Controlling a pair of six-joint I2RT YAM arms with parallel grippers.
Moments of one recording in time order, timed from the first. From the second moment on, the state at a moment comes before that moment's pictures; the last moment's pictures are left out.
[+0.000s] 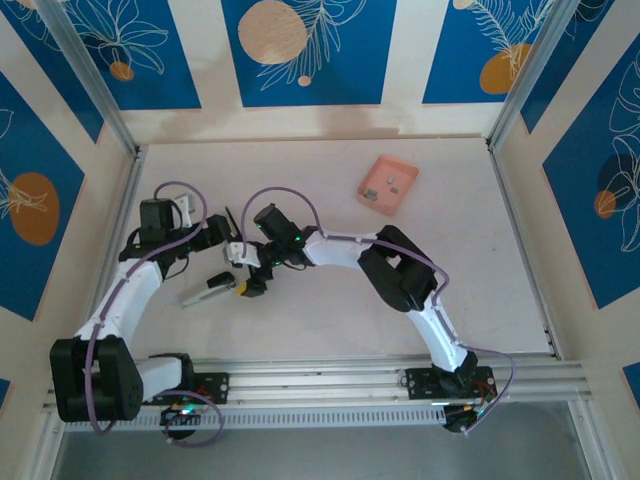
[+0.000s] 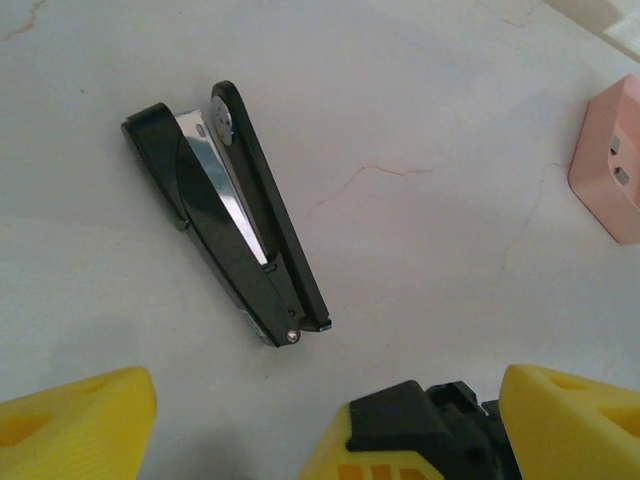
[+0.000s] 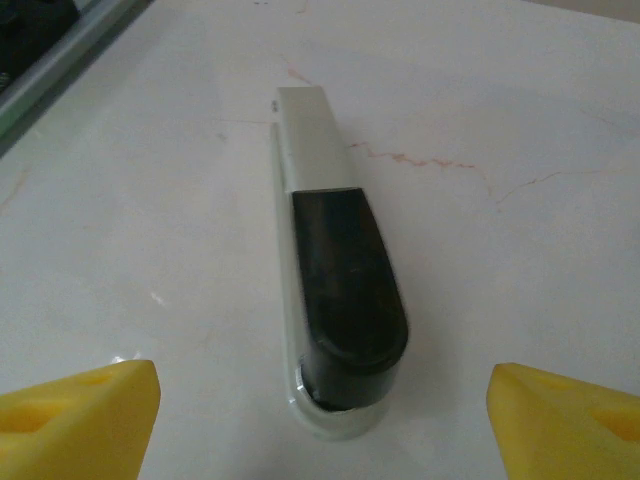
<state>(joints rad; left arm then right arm) 0.03 1.18 0.79 -0.37 0.37 -0.36 0.91 2.24 1.57 -0.10 -0.70 -0.67</state>
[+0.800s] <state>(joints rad) 0.16 1.21 0.75 -0.33 0.39 -0.41 0.96 2.40 1.85 -0.35 -0.60 -0.72</state>
